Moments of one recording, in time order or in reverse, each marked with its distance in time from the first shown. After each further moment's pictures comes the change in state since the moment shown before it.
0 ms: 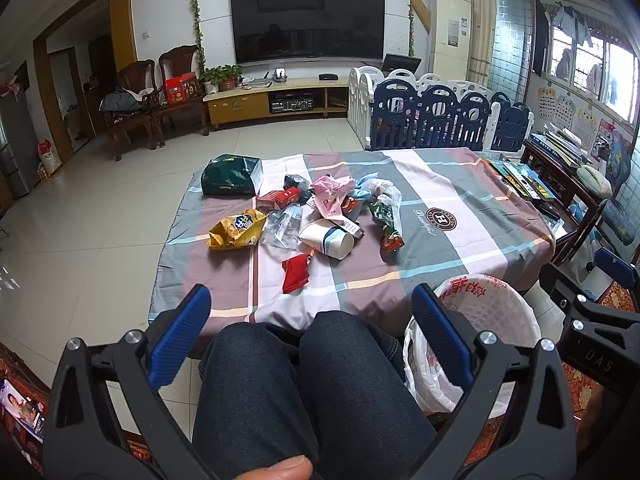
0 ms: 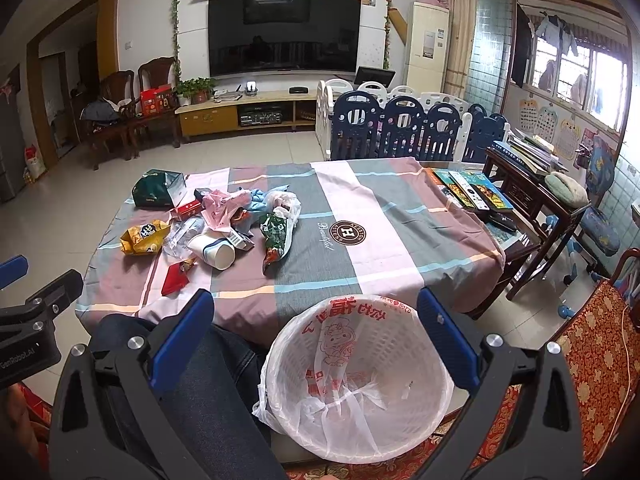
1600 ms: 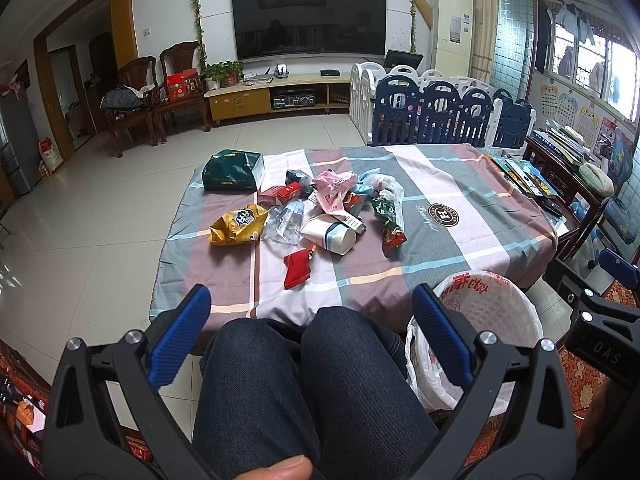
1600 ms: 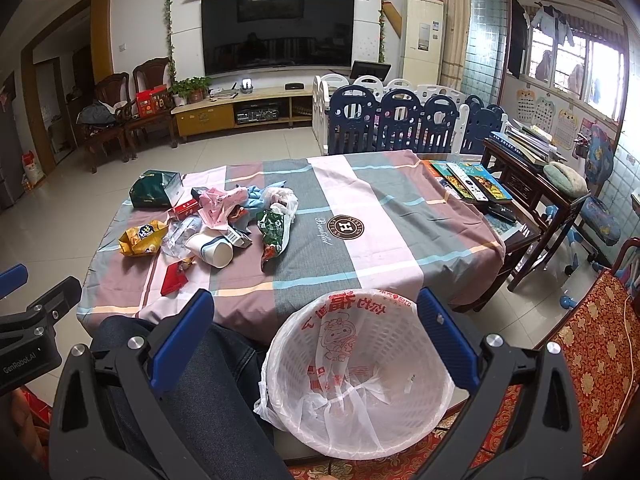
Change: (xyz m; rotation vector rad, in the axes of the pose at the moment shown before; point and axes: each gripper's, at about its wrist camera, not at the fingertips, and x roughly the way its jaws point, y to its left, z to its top) left arm 0.003 -0.001 0.000 0.001 0.007 0.001; right arm 0.003 -0.005 -0.002 0.017 0.012 0.005
